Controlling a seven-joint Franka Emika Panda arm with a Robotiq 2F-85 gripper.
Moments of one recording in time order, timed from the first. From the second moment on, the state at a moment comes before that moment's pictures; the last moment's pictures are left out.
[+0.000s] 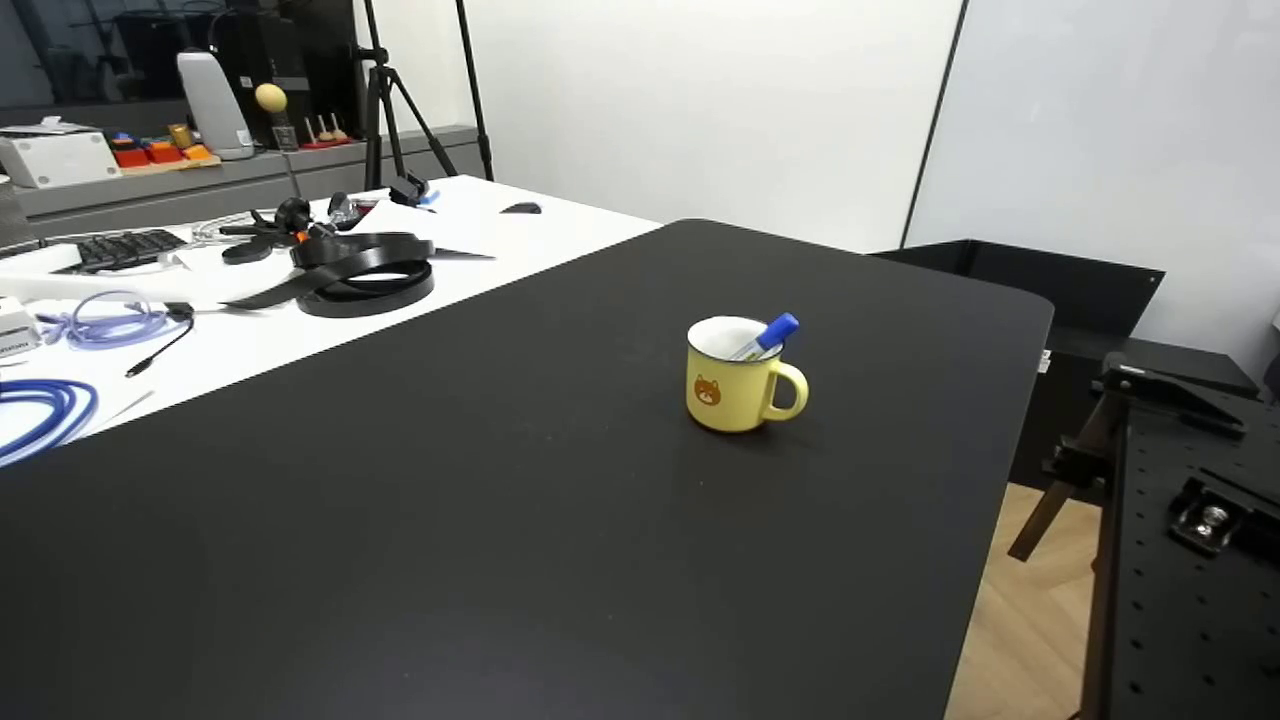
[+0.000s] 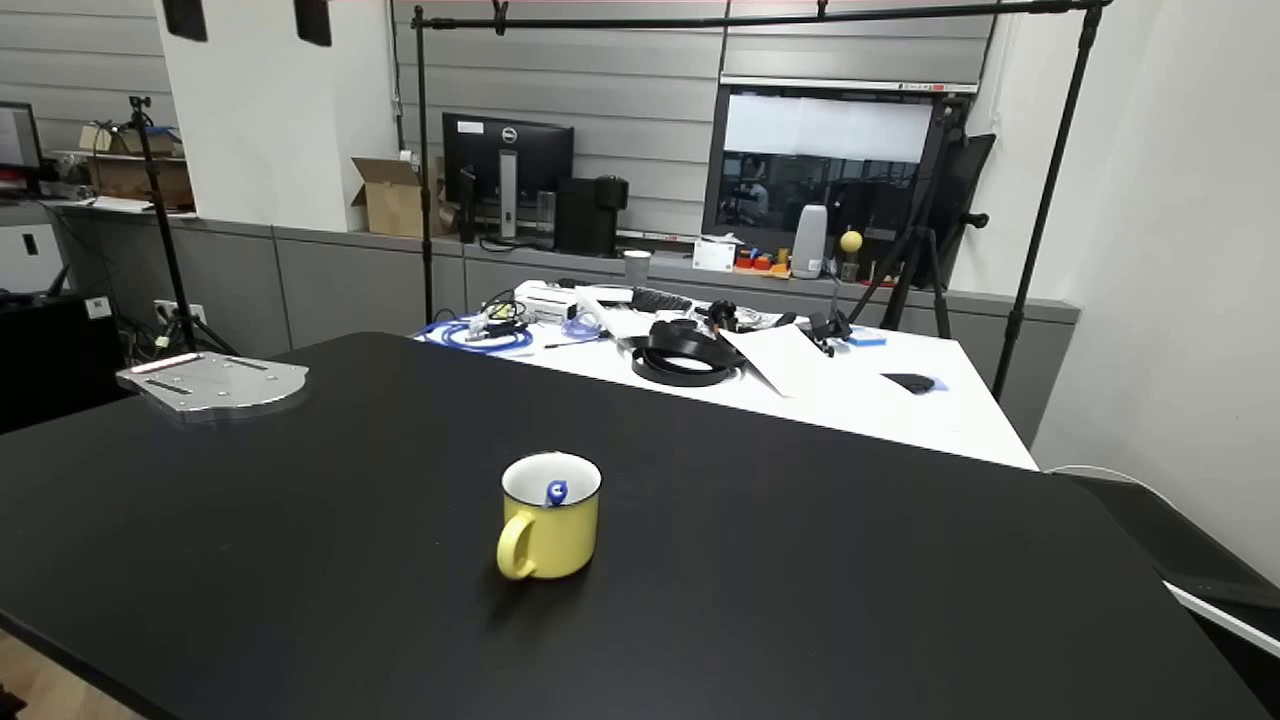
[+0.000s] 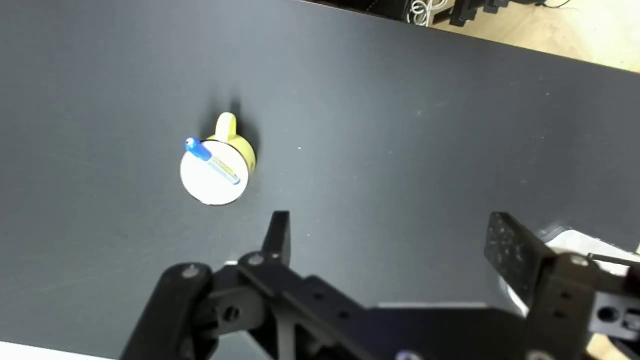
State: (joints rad) arm 0.10 -0.58 0.09 -2.43 0.05 1.84 -0.04
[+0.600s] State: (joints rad) arm -0.07 -0.52 -0.03 -2.54 -0.13 2.13 -0.06
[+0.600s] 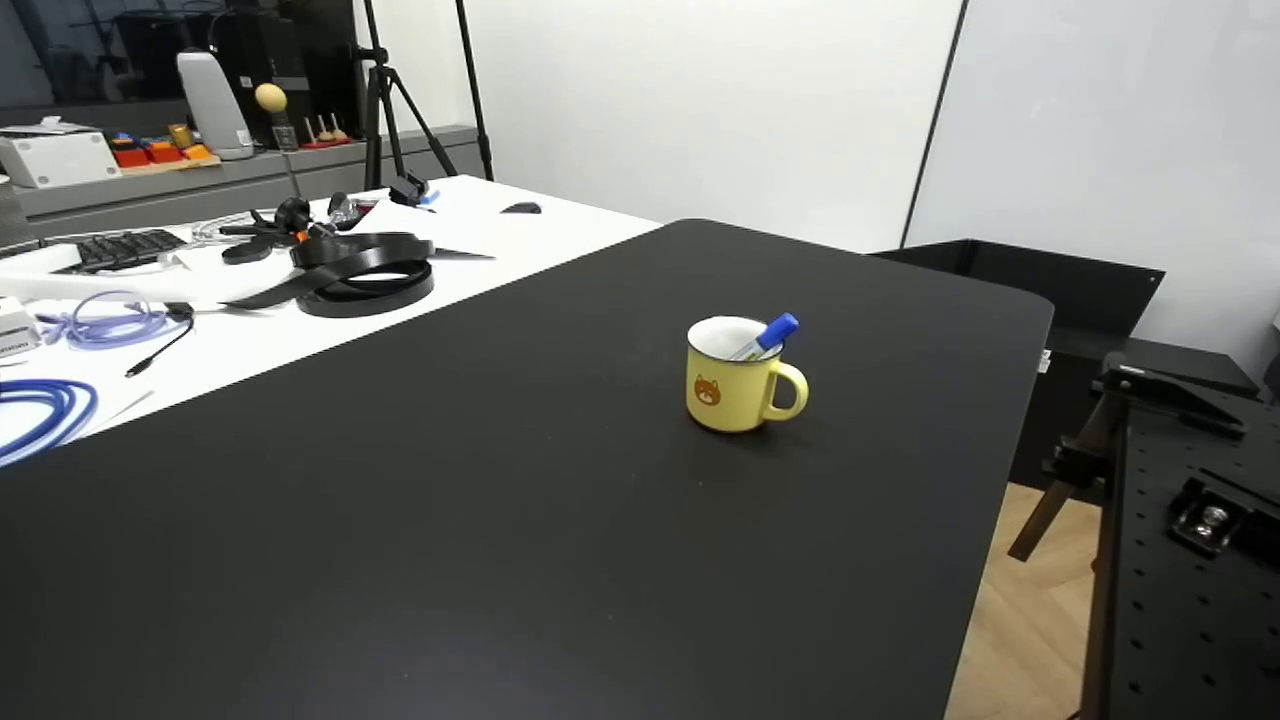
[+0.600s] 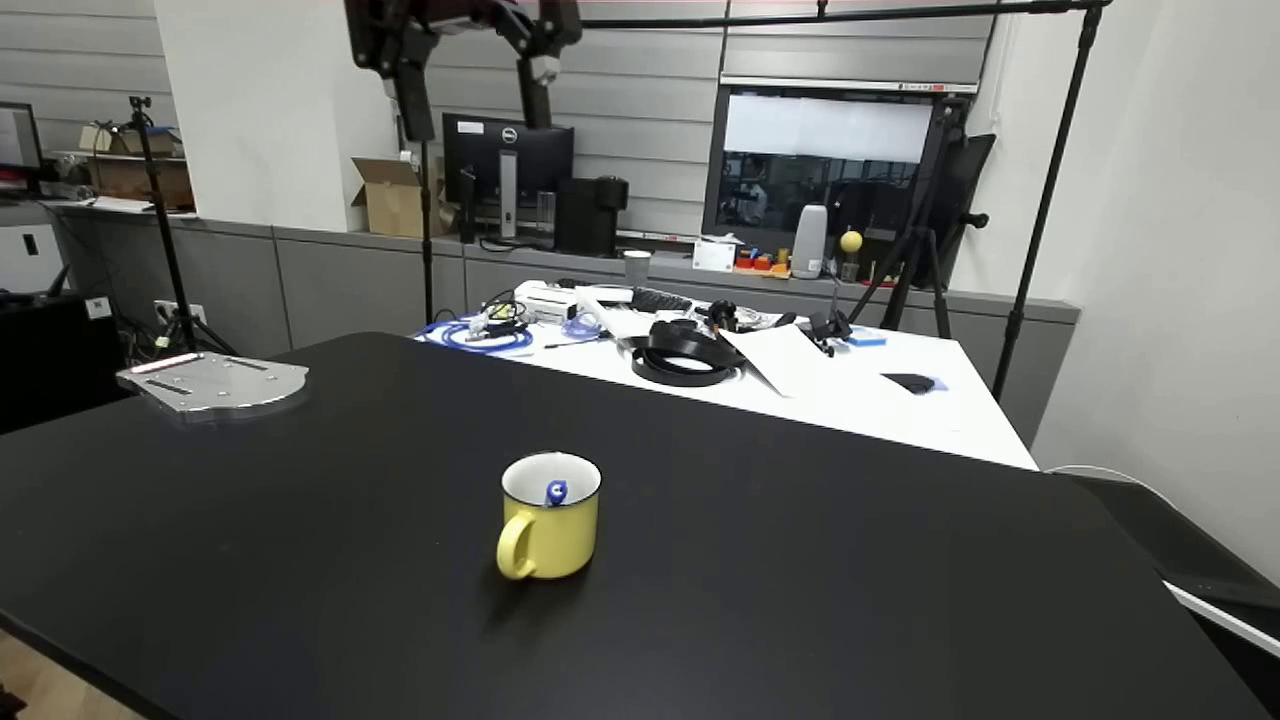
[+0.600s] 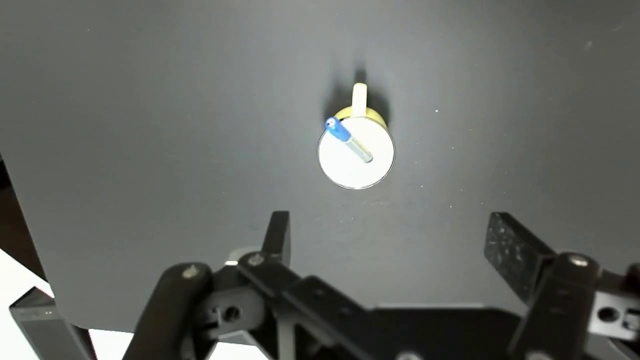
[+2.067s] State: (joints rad) arm -0.15 -0.01 -0.13 -2.43 -0.02 2.46 -0.06
